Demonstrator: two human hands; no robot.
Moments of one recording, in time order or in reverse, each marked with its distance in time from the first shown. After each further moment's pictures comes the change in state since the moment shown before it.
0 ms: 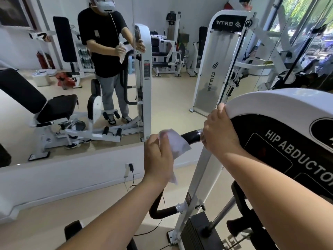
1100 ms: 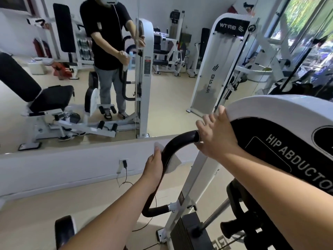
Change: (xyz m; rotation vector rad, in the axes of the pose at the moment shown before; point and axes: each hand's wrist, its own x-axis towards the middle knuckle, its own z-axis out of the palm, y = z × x) left_hand 0.017 -0.081 0.019 -0.084 -0.220 -0.570; right_hand -0.003 -0.009 0.004 0.393 0.161 -0.020
